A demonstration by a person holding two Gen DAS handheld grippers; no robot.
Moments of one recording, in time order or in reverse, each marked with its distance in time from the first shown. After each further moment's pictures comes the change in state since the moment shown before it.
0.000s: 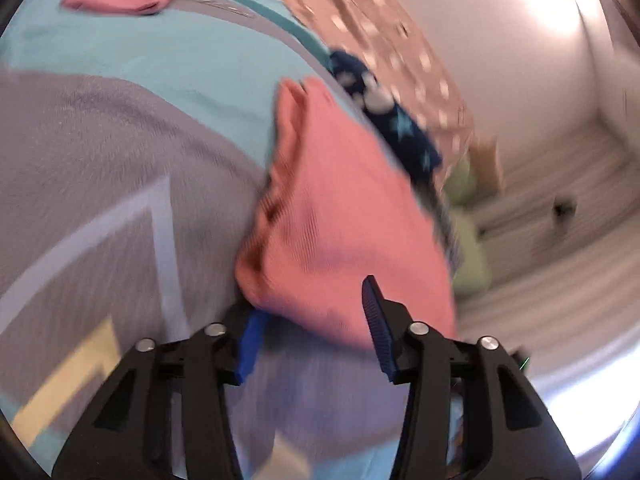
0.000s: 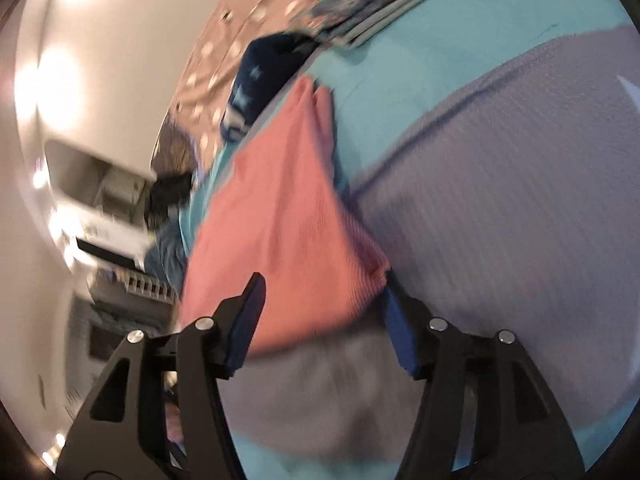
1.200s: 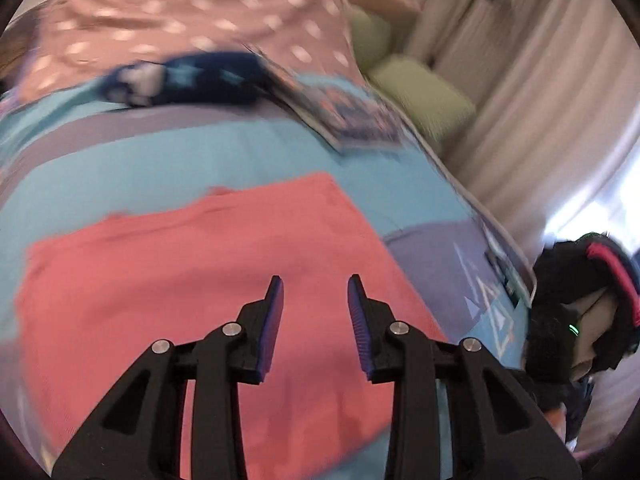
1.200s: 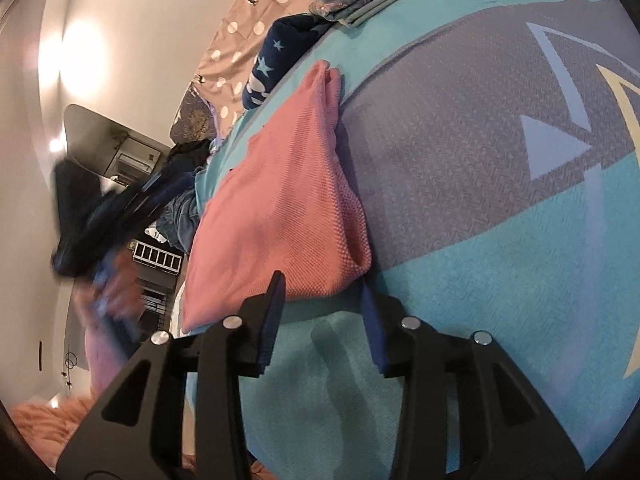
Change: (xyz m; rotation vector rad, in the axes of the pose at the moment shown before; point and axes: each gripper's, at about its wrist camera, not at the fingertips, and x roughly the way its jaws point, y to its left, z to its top) left arm 0.142 -0.272 -0.080 0.805 0.343 0.119; right arm -0.069 -0.024 -0.065 -0.143 0.077 0.082
